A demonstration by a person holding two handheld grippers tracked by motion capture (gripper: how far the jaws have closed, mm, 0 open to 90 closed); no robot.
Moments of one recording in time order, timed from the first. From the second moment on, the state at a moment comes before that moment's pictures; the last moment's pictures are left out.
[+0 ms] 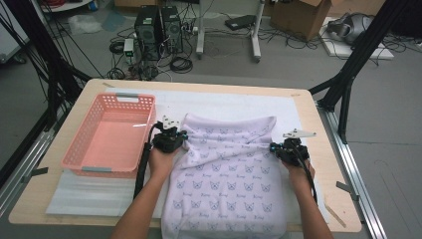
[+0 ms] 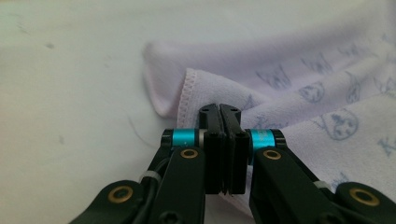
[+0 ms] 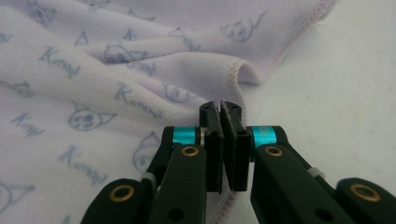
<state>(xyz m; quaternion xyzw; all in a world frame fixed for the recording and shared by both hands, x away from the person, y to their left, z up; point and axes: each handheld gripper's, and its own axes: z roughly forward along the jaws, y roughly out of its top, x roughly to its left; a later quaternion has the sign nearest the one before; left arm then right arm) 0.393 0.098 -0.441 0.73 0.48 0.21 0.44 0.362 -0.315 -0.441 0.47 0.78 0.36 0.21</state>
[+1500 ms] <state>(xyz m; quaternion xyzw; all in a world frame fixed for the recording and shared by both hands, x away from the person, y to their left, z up) 0.271 0.138 -0.447 0.73 0.44 0.15 0.50 0.254 -0.349 -0.449 0.52 0.75 0.34 0.25</state>
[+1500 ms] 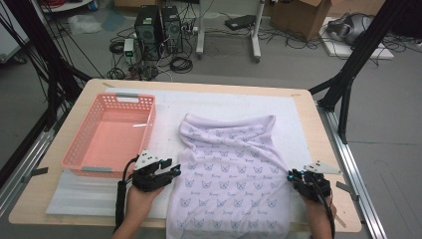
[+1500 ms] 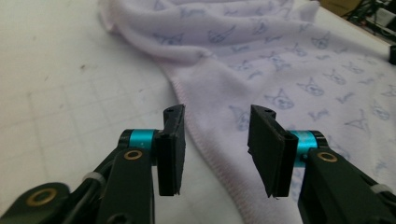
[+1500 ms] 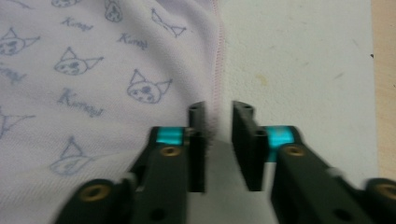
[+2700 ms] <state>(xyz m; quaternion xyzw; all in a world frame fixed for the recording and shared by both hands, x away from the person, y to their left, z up) 0.254 0.146 -0.450 0.76 0.44 0.14 0.46 0.241 -0.346 -0.448 0.49 0.77 0.36 0.21</state>
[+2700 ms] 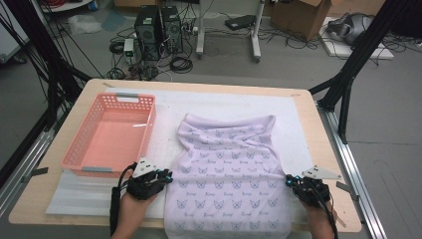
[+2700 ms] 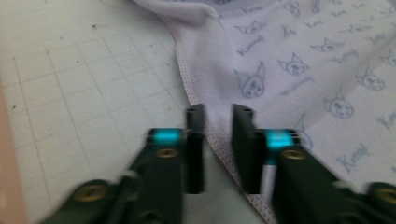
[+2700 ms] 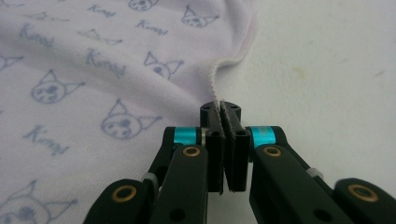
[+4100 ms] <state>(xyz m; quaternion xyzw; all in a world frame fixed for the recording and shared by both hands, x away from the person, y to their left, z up) 0.209 0.151 -0.460 0.74 0.44 0.11 0.49 0.187 -0.347 -0.441 0.46 0.77 0.39 0.18</state>
